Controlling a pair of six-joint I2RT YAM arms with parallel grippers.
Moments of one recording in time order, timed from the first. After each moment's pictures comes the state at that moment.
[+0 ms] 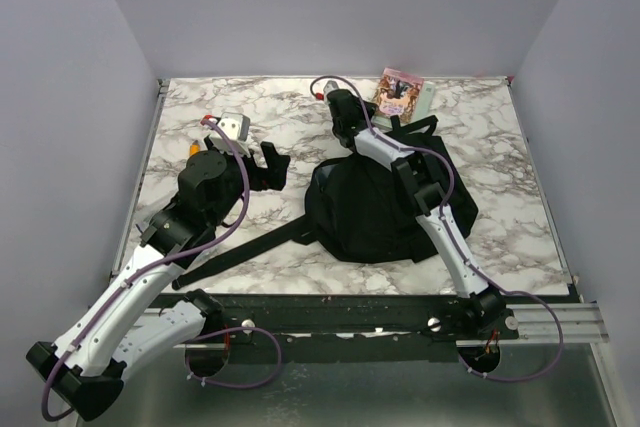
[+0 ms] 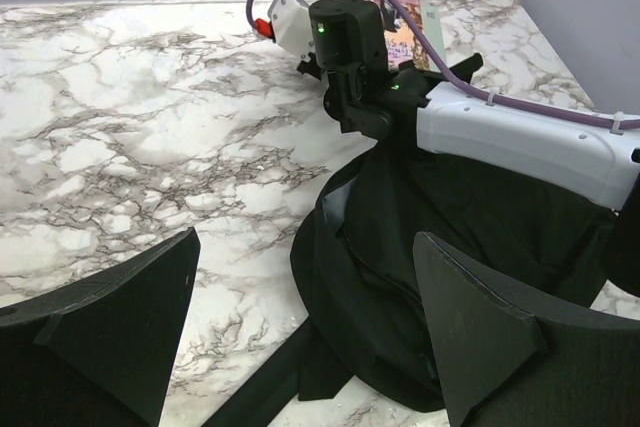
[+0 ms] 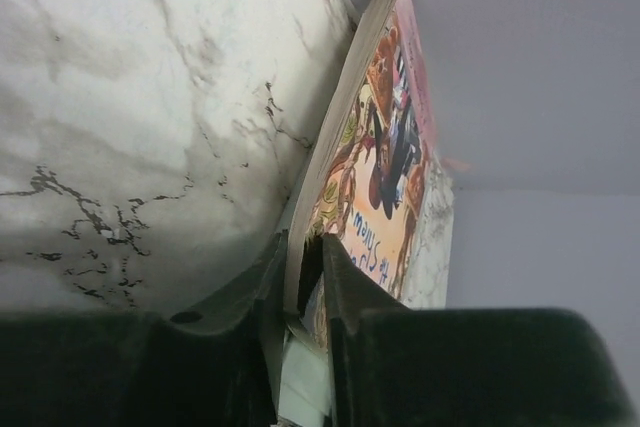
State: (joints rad) left arm -0.61 0.81 0.94 -0.30 -0.20 -0.28; right arm 0.52 2.76 2.27 0.02 0.83 -0.85
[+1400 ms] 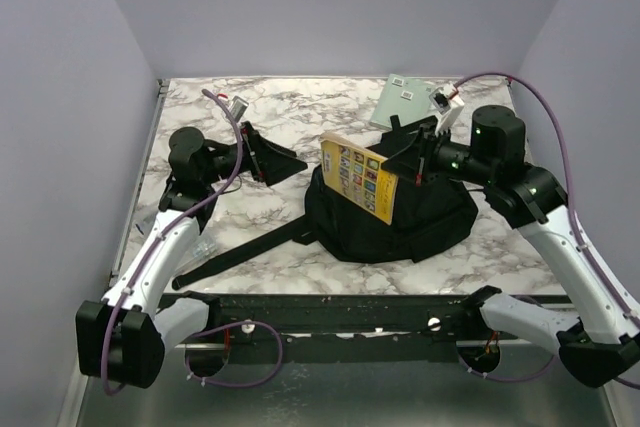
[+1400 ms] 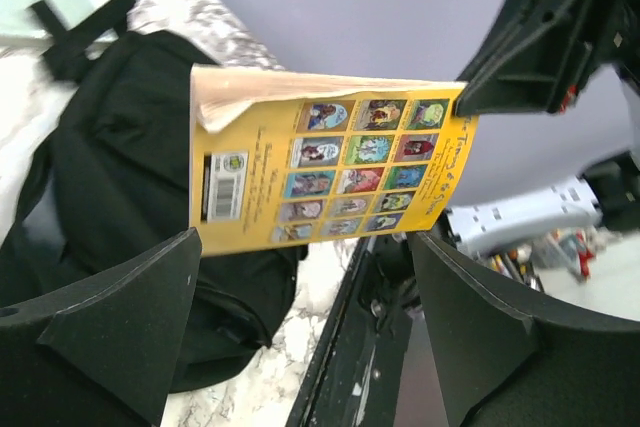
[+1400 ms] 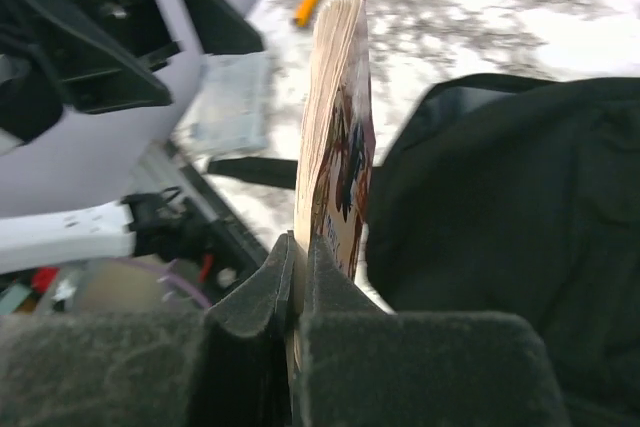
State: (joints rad) left arm -0.21 1.08 0.80 0.30 0.94 -0.72; right arm 0.50 1.06 1.28 -0.60 -0.38 0.38
